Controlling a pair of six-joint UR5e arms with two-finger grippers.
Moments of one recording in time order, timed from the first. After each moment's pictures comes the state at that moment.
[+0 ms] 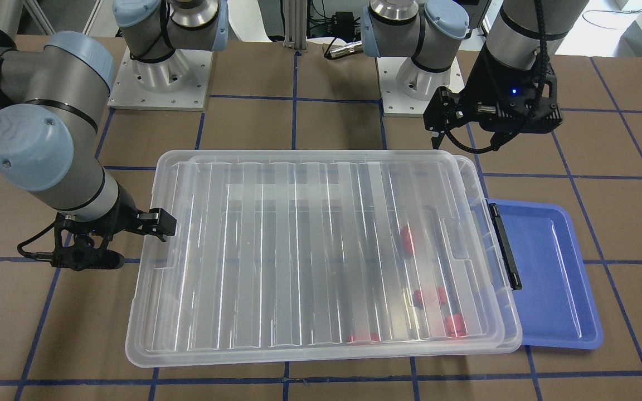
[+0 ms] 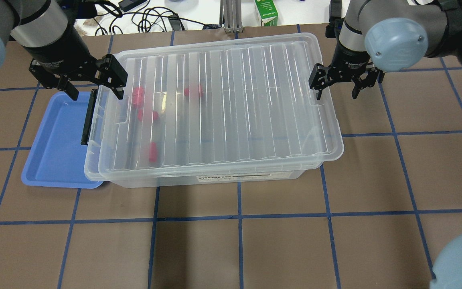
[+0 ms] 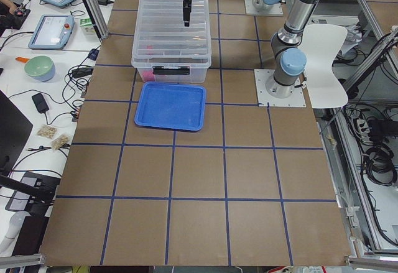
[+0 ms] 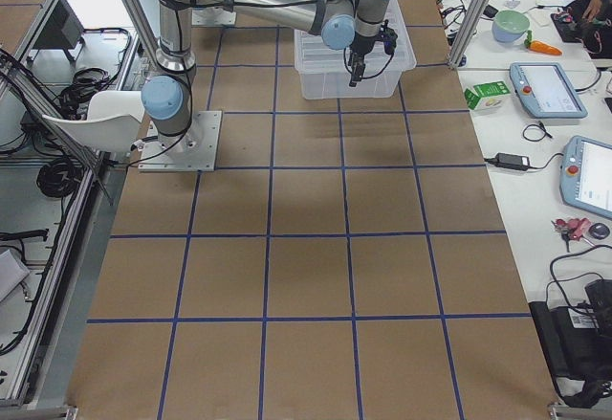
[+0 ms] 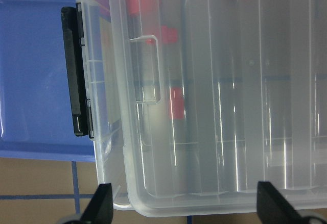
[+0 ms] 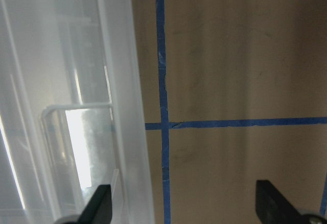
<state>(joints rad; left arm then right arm) -1.53 -1.56 -1.56 -1.58 1.59 0.06 1.54 -1.25 1.55 -1.76 -1.58 -0.01</state>
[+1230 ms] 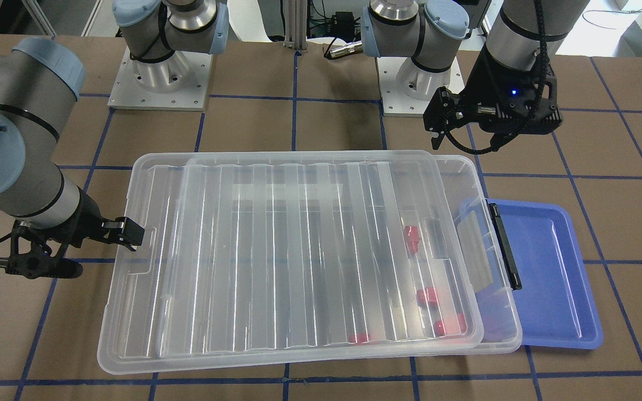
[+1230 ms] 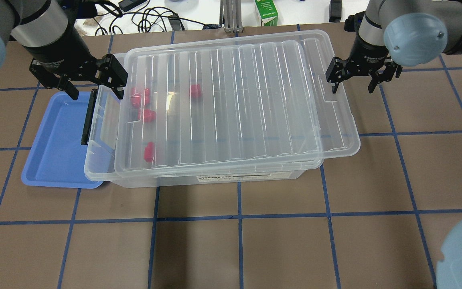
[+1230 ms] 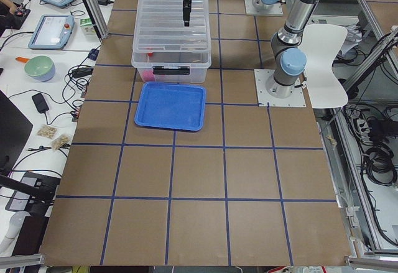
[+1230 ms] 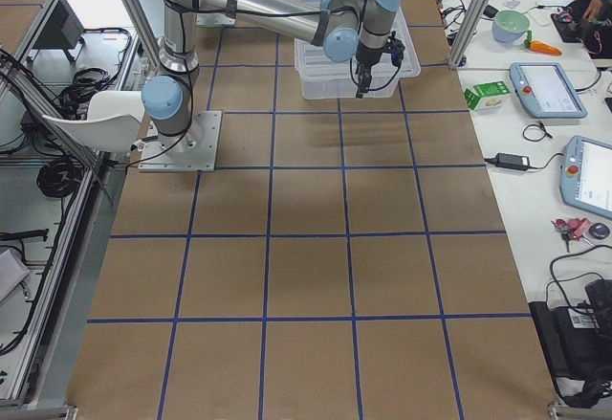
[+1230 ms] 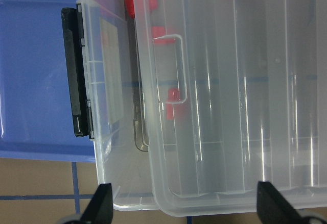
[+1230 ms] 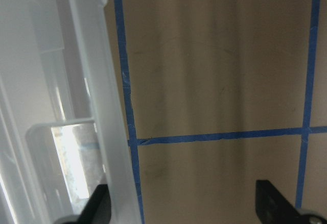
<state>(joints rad) -1.53 -1.56 -1.56 -1.58 1.59 0.06 1.46 -1.25 1.55 -1.78 -1.59 -0.04</state>
